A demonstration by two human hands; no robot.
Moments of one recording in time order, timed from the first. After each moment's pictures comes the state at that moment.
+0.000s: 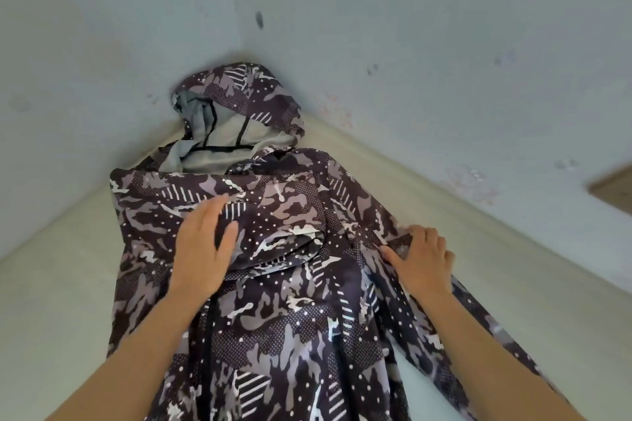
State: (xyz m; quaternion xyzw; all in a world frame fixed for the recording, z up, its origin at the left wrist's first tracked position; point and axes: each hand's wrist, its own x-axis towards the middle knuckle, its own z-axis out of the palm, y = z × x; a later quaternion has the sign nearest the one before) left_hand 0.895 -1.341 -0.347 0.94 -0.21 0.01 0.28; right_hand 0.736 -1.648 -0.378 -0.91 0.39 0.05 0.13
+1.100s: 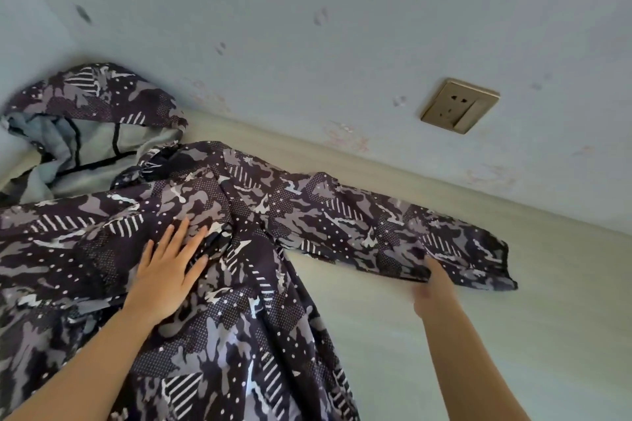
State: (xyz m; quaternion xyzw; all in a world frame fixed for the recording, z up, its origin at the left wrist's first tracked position) left_hand 0.870 -1.388 -0.406 0.90 -0.41 -0.16 0.03; right_hand 0.552 -1.672 -0.346 -0.17 0.73 -0.23 0.62
